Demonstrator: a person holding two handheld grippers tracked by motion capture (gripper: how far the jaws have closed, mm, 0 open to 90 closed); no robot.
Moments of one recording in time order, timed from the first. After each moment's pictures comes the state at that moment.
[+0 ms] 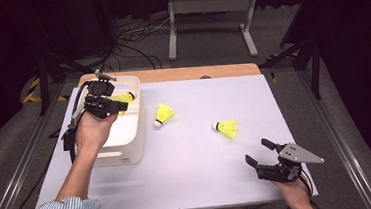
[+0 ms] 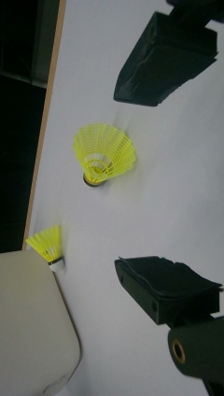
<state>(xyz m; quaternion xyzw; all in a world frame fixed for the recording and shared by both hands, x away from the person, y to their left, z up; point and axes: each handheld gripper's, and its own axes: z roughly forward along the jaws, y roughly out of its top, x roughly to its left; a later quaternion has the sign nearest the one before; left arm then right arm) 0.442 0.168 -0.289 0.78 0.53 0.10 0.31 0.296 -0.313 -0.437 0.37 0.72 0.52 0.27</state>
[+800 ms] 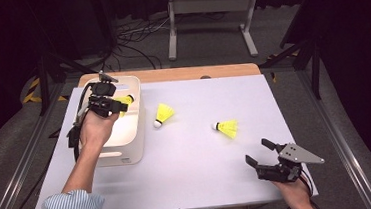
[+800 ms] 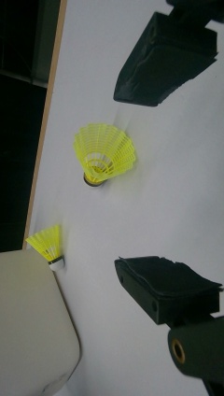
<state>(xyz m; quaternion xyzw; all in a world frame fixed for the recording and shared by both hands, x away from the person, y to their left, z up) 0.465 0.171 -0.313 0.78 0.55 0.08 0.28 0.296 -0.313 -0.437 0.37 0.72 0.52 0.27</state>
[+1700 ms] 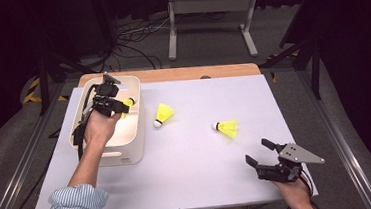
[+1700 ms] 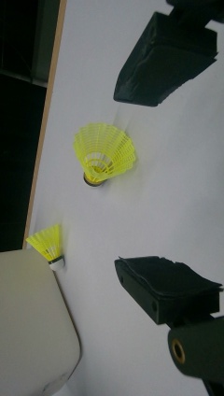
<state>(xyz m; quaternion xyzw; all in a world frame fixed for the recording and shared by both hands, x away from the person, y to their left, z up) 0.484 0.172 -0.334 0.78 0.57 0.06 0.26 0.296 -0.314 -0.437 0.37 0.72 0.52 0.26</state>
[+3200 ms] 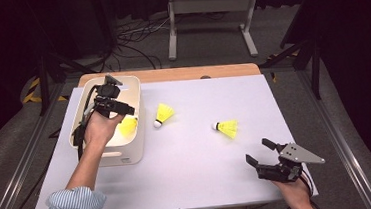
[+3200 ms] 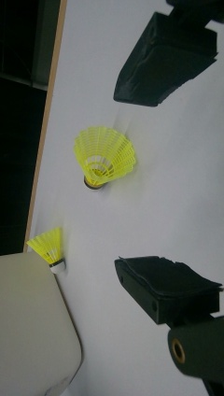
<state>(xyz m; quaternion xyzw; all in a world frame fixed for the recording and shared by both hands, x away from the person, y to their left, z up) 0.479 0.166 -0.333 0.78 0.56 0.07 0.25 0.296 -0.314 -0.437 0.38 0.72 0.52 0.27</state>
